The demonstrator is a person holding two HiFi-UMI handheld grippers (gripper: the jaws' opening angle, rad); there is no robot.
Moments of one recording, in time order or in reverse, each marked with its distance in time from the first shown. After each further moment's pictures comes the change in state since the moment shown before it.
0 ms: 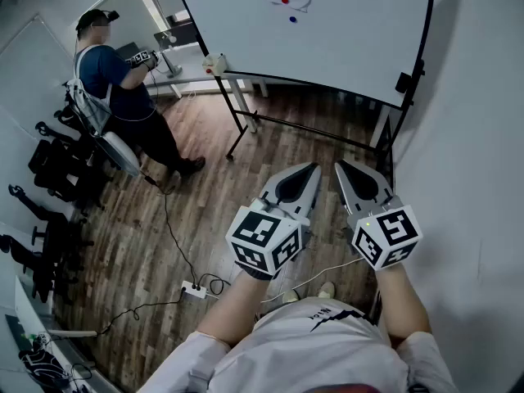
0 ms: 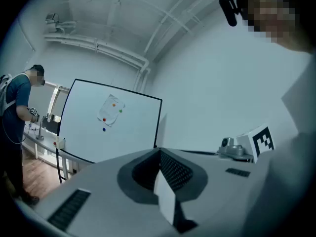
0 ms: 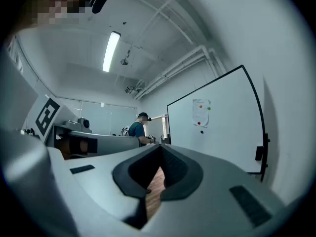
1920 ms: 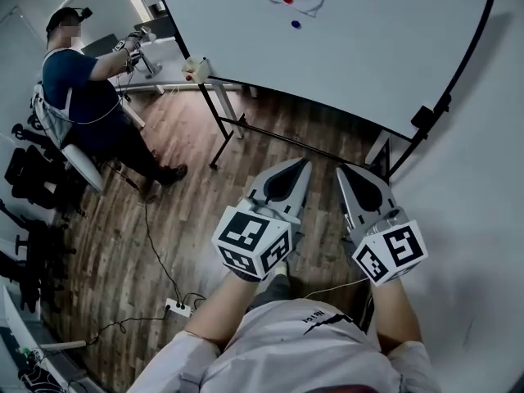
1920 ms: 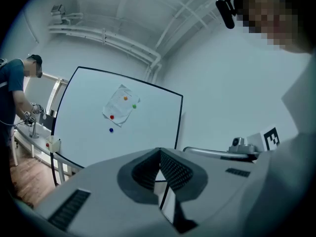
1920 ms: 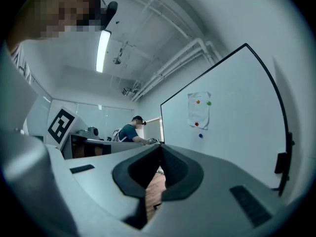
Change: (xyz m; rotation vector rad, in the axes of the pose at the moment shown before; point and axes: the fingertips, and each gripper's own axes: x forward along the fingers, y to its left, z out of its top) left arm 0.180 0.187 0.023 -0.031 -0.021 0.018; right arm 0.195 -0.133 0.011 -0.009 -0.048 0.010
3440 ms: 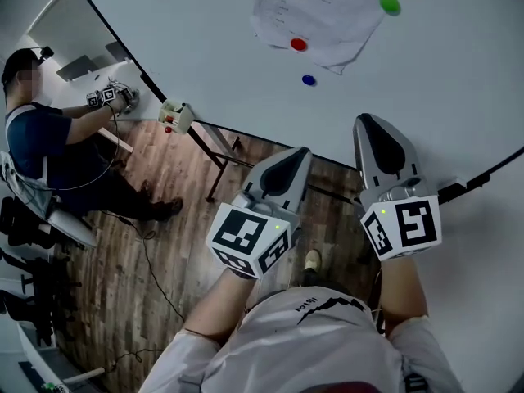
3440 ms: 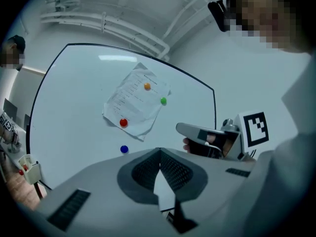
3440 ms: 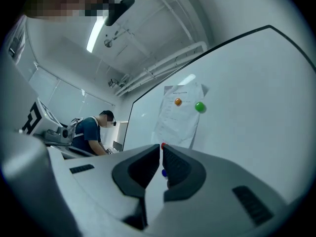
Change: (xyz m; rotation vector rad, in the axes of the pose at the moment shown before) left arm 0.237 0.228 0.075 0.038 -0.001 -0.042; right arm 0.303 -0.210 0.073 -0.229 -0.103 -0.197
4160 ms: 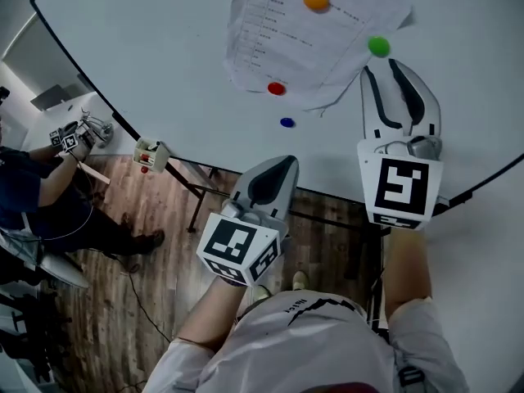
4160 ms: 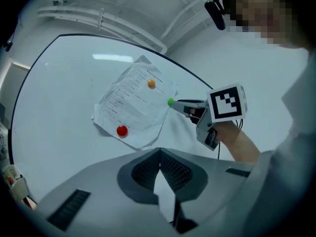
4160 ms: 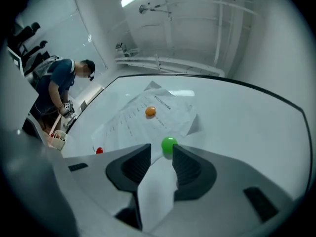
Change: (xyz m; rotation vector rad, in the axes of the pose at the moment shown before) left arm 0.065 0.038 0.027 0.022 -0.030 -0.076; right arm 0.090 -0.092 0.084 -0.542 0.026 -0.326
